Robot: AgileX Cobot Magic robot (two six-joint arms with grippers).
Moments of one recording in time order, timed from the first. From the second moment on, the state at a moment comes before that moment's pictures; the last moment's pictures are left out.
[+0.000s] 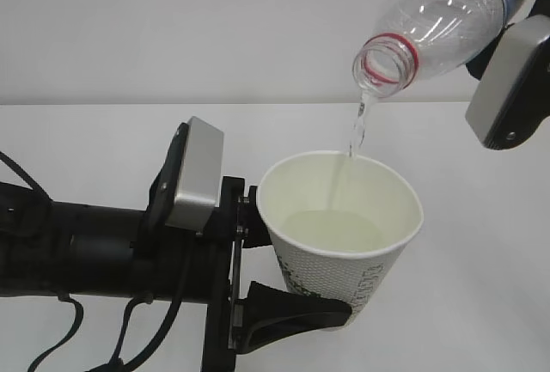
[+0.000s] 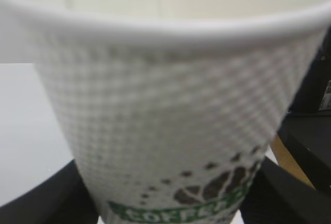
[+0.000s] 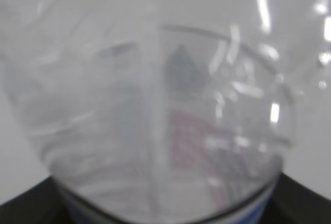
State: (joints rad) left arm -0.63 1.76 -0.64 1.06 -1.09 -0.46; right arm 0.17 1.26 -0.61 -0.56 -0.77 -1.12
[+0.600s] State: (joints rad) left arm -0.63 1.76 -0.64 1.06 -1.08 -0.46; right arm 0.17 1.26 -0.61 -0.56 -0.78 -1.12
